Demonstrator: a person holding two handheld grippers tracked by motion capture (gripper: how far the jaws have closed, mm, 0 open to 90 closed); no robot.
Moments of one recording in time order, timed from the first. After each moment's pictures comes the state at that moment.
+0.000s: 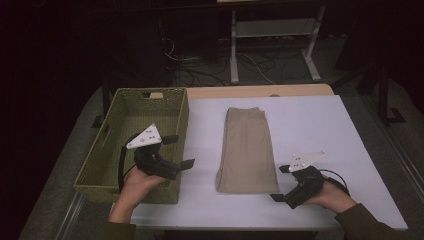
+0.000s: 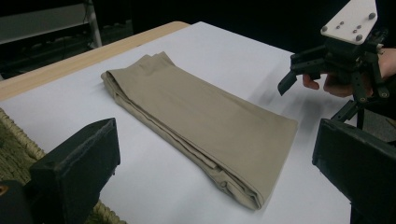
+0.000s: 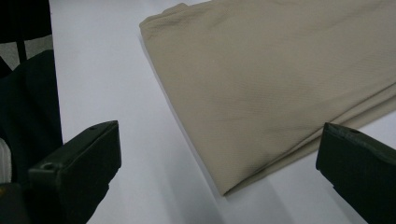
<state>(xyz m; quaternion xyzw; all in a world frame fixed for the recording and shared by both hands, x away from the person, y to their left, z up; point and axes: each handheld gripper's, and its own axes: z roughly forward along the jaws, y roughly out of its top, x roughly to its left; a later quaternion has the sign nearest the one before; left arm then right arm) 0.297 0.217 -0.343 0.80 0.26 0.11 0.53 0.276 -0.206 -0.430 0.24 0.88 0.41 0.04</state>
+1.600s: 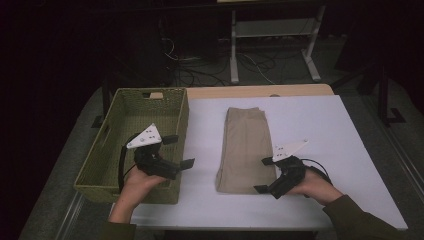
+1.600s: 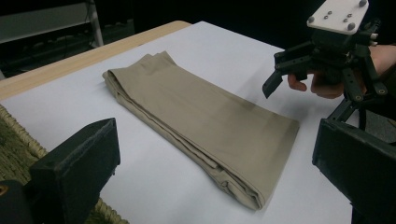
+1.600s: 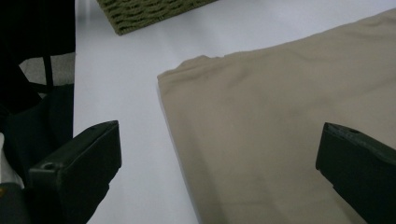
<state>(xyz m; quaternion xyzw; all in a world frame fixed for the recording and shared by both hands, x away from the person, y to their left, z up) 0.297 0.217 -0.343 0.80 0.26 0.11 0.53 0.301 -0.168 -0.418 0.21 0.87 0.44 0.01</state>
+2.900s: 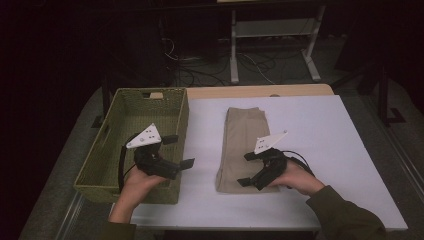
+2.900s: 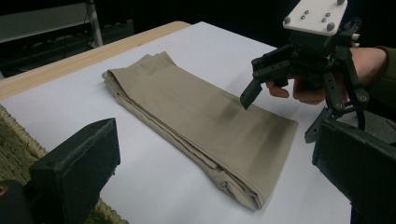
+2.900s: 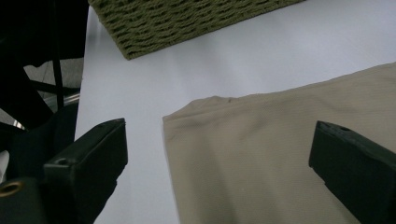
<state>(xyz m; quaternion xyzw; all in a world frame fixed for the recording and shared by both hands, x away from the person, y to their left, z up) 0.297 0.217 -0.343 0.80 0.26 0.11 0.53 0.323 -0.128 -0.415 0.18 0.88 0.44 -0.01</state>
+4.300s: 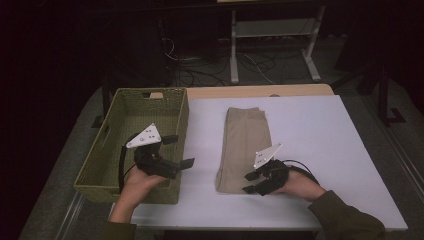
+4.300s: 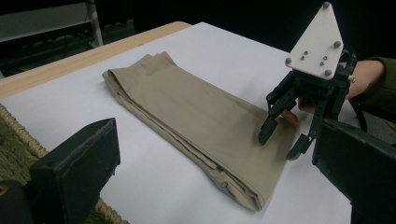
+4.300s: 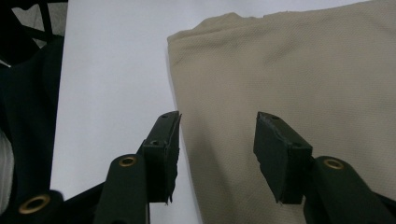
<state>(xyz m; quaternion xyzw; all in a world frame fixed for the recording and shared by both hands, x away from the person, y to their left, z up) 0.298 0.217 -0.344 0.80 0.26 0.11 0.54 0.311 -0.132 -0.442 0.16 0.92 0.36 -0.02</state>
